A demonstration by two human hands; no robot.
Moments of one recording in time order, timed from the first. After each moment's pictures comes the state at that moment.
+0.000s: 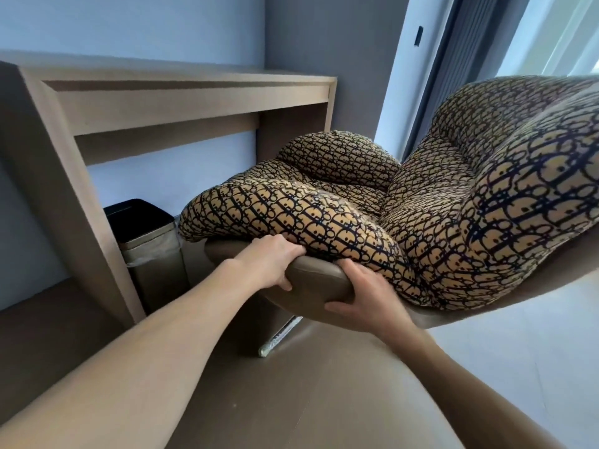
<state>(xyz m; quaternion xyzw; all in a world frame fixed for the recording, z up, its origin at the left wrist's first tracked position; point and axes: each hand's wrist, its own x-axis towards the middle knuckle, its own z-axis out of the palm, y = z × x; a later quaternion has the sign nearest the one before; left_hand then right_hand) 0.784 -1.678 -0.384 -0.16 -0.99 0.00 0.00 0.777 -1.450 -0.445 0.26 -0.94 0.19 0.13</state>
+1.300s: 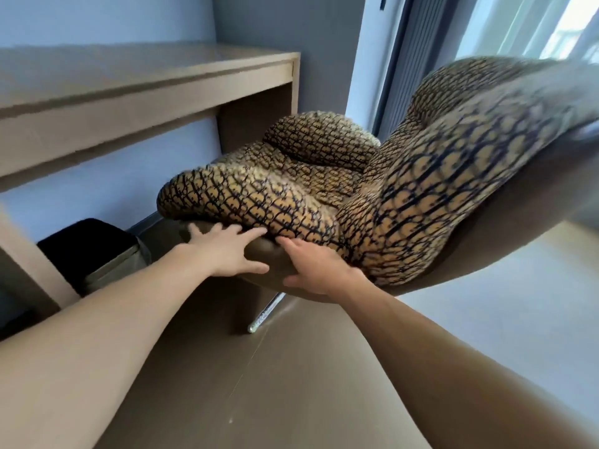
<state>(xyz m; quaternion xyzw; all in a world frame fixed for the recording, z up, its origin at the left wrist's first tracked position) 0.703 -1.732 -0.341 -0.05 -0.99 0.03 -0.08 0.684 -1.526 -0.378 0.30 -0.95 0.06 0.01</state>
